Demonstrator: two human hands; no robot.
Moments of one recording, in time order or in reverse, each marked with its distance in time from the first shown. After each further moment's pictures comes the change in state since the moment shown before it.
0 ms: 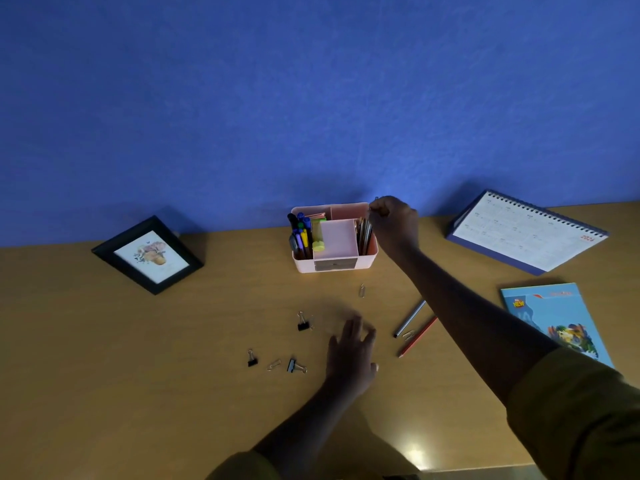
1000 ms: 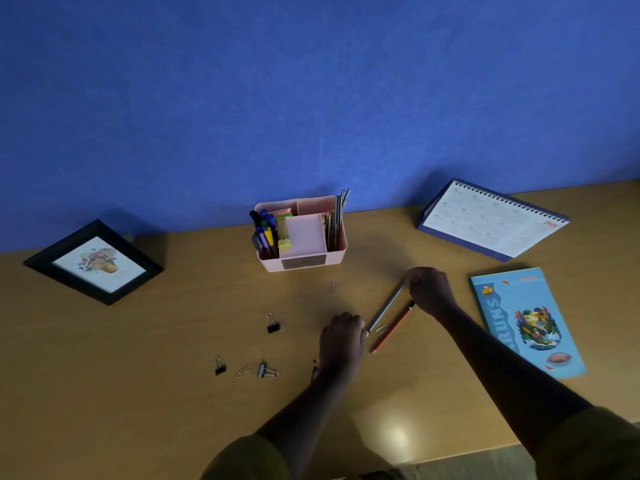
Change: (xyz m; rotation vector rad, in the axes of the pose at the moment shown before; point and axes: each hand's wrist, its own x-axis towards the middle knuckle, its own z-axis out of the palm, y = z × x) left_hand 0.041 0.033 0.014 -0.199 0.288 -0.015; right_hand -0.082 0.191 -0.065 -0.302 -0.365 0.262
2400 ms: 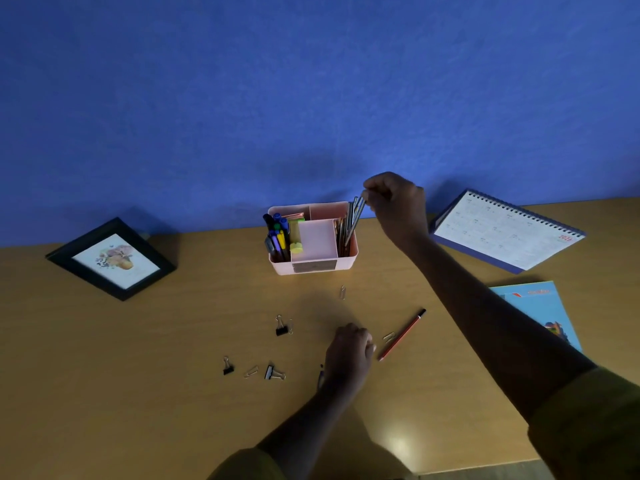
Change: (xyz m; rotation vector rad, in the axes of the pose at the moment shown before) left_hand -0.013 -0.005 0.001 -0.107 -0.025 -0.040; right_hand 0.041 -0.203 -0.078 0.427 0.346 -0.395
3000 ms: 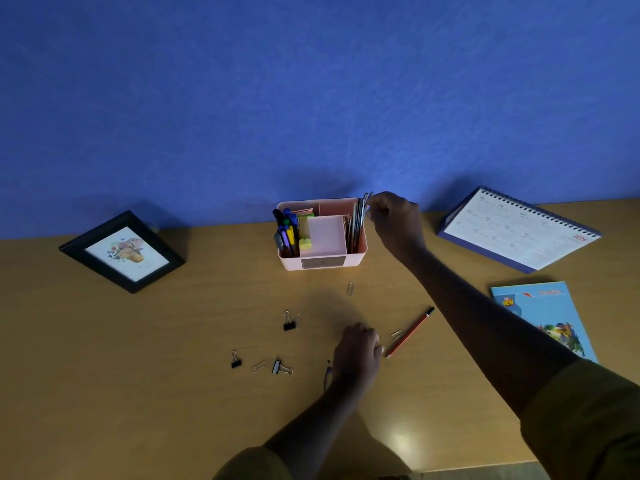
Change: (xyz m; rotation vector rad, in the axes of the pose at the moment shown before) left_hand -0.009 0.006 -0.006 -0.020 -0.001 -0.004; right_hand -0.015 0.041 0.030 -0.236 -0.074 -0.090
